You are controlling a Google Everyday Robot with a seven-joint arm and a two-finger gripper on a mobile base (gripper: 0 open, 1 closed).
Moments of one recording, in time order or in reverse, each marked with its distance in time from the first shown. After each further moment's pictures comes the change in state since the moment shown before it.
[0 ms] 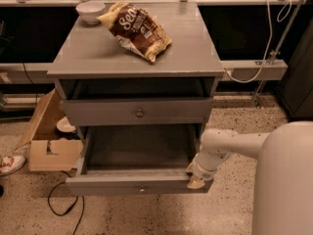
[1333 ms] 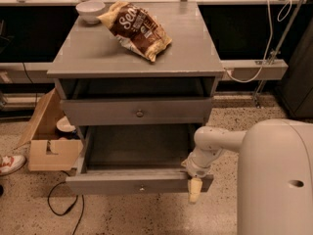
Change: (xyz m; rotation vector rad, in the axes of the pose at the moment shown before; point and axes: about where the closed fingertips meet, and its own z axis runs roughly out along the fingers) arm -0.011 -0.024 0.023 -0.044 -0.010 -0.026
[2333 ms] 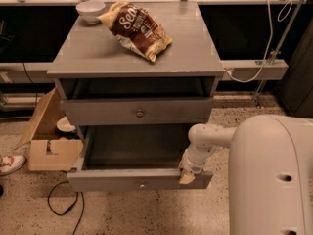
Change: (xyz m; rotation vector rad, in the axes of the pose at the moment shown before) arm -0.011 -0.019 -0.001 0.038 0.035 0.003
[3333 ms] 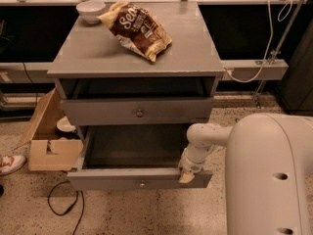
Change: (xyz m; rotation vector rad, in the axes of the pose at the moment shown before) arm 0.000 -0.006 -0.001 0.012 0.022 -0.015
